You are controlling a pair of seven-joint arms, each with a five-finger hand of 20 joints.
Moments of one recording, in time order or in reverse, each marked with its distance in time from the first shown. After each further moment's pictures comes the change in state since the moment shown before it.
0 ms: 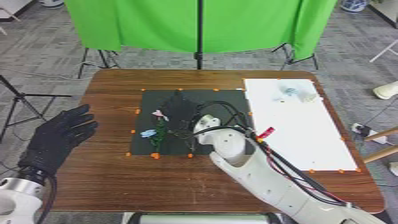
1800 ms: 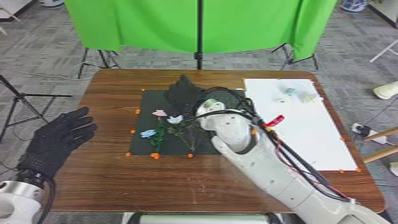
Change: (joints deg) left arm 1.3 -0.2 -0.5 -0.2 0.0 0.1 0.3; right arm 1.1 -0.9 6.2 -4.8 -1.7 -11.1 -0.8
